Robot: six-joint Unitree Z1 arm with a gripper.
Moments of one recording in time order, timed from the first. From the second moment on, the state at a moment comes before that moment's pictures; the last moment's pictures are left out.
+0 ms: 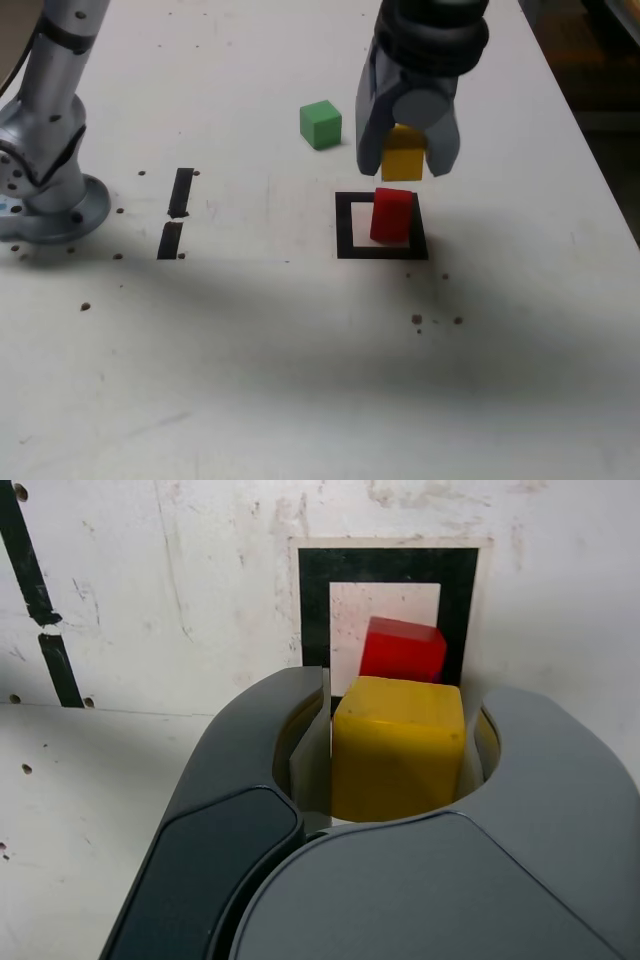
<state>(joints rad) -0.17 2.12 -1.92 1.57 0.11 -0.16</state>
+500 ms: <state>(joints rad) -0.13 2.13 -1.84 1.53 0.09 -0.11</state>
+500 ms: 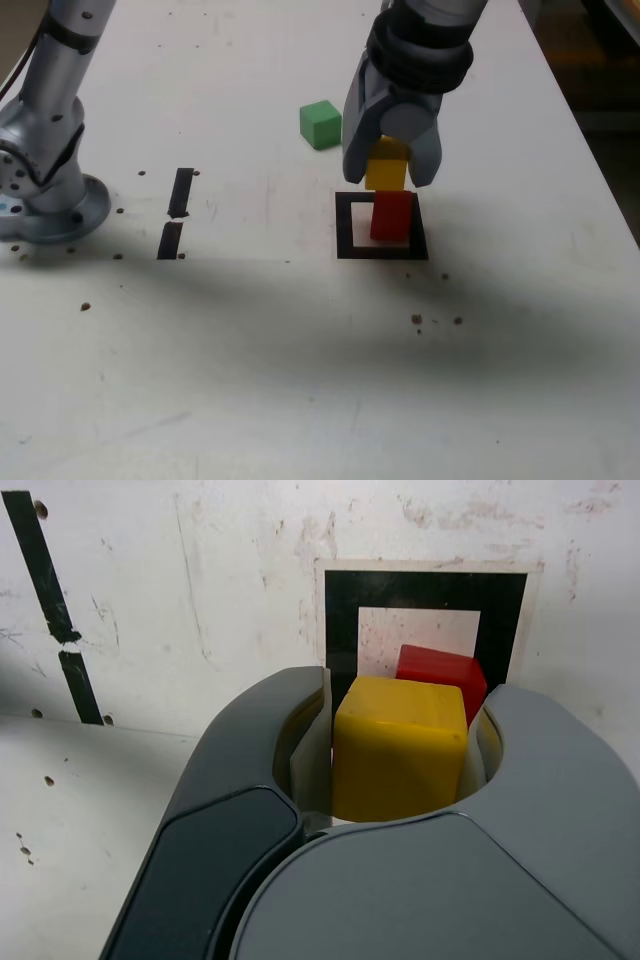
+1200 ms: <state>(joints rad) -0.13 2.17 -1.81 1.49 0.05 -0.09</state>
